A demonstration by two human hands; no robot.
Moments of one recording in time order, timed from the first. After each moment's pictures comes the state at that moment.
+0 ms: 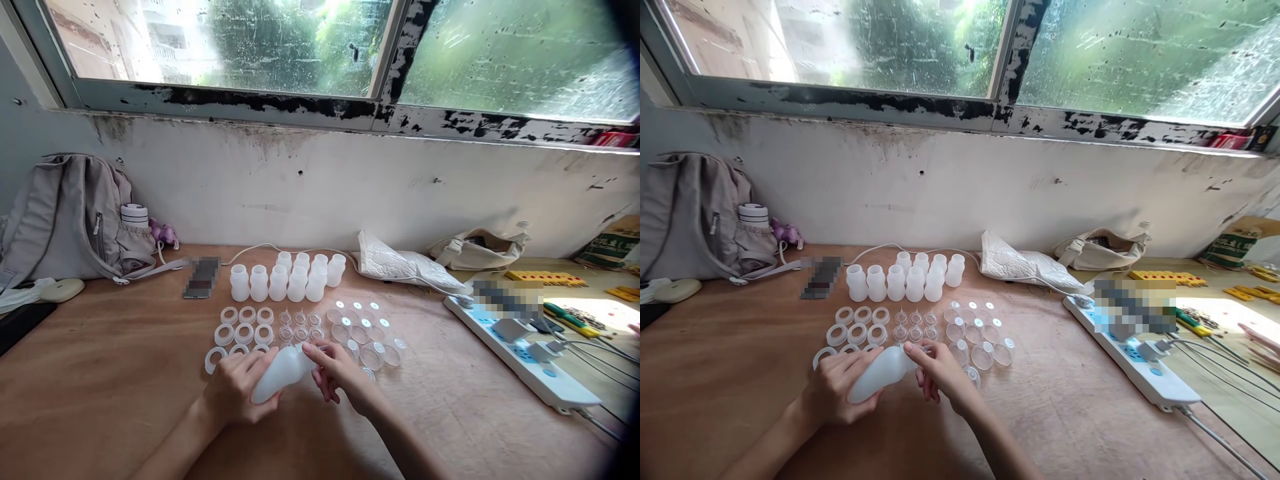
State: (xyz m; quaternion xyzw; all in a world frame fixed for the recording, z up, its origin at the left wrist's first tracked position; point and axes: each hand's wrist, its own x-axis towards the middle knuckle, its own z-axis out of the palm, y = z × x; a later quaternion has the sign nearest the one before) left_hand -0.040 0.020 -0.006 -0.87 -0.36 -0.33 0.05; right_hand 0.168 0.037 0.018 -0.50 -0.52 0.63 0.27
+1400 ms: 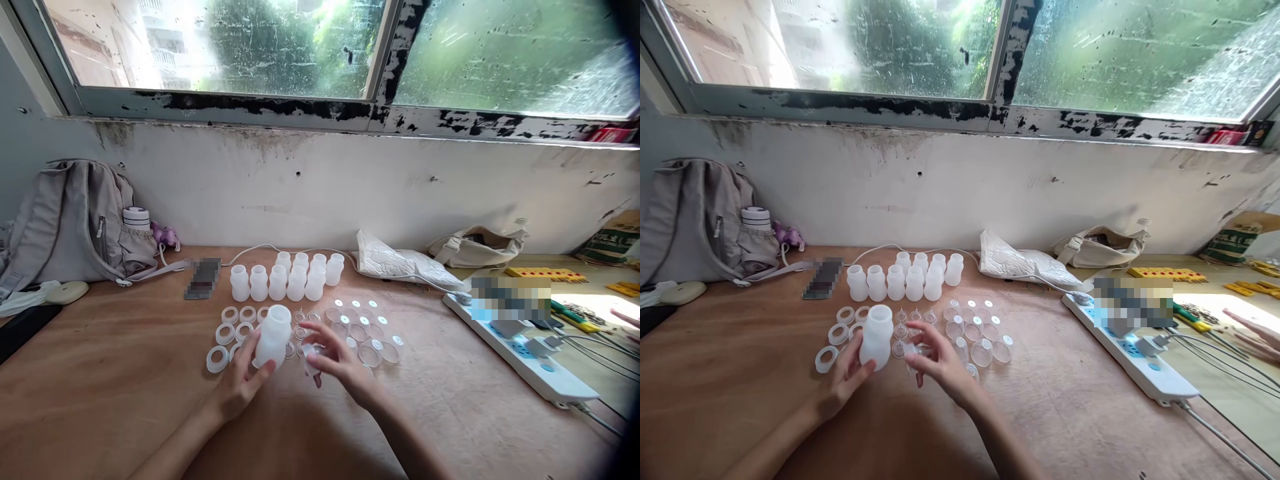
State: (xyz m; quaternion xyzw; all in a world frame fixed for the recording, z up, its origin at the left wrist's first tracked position) left_hand -0.033 0.019 -0.004 -0.71 -0.45 -0.41 -0.37; right_hand 0.177 0.036 0.019 -0.36 -0.57 0.63 0.39
